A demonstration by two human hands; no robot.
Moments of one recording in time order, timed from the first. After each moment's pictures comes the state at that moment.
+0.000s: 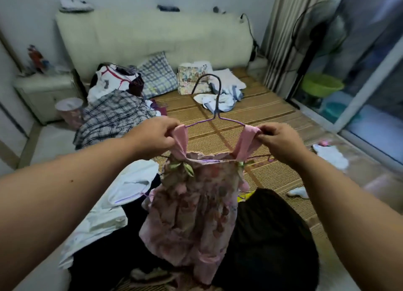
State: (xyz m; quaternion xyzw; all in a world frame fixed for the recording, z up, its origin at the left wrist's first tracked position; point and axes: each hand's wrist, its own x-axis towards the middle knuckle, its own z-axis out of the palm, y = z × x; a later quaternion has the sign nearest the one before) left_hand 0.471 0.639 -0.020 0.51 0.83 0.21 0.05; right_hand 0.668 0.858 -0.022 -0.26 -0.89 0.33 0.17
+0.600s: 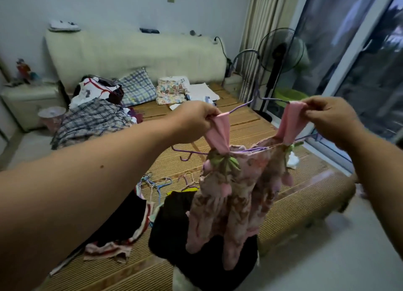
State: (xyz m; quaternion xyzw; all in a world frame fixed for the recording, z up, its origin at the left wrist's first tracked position) left_hand 0.766 0.746 0.063 0.55 0.79 0.28 0.03; right_hand 0.969 0.948 0.081 -0.30 -0.87 0.26 0.28
